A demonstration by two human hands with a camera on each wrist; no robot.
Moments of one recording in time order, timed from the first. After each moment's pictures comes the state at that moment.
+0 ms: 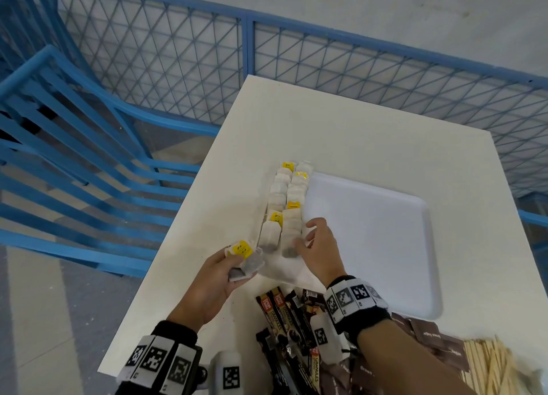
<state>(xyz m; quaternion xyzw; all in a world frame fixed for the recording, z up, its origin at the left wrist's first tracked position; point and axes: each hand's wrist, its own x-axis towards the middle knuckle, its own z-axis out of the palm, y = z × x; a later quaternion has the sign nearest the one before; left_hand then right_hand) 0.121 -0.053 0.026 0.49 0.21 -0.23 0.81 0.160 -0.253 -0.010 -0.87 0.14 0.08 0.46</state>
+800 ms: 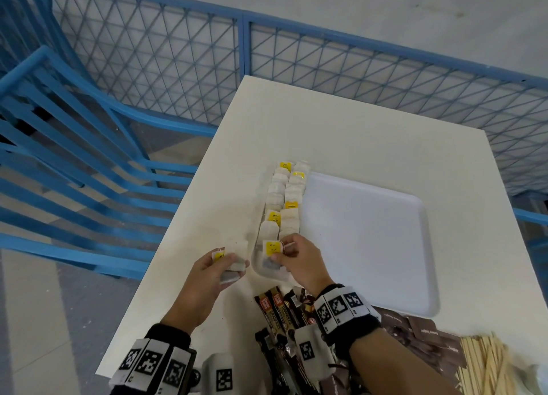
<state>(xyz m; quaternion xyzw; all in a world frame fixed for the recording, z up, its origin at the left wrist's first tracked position) 0.119 -0.041 0.016 0.54 0.25 -0.19 0.78 0.144 -0.229 -0.010 -0.80 0.13 0.17 0.56</state>
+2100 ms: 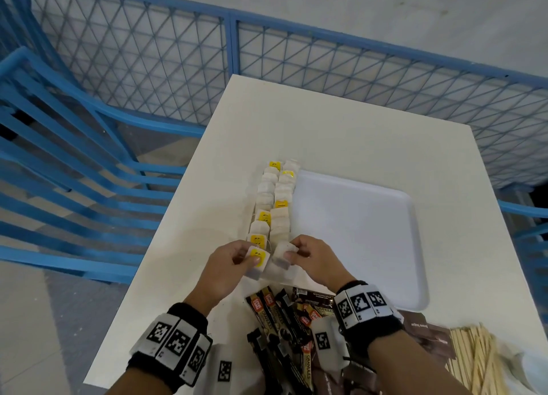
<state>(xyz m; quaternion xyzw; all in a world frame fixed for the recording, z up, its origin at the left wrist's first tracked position) 0.137 -0.069 0.004 0.77 0.06 -0.22 0.60 0.146 -0.273 -0.007 -0.84 0.08 0.22 0.49</state>
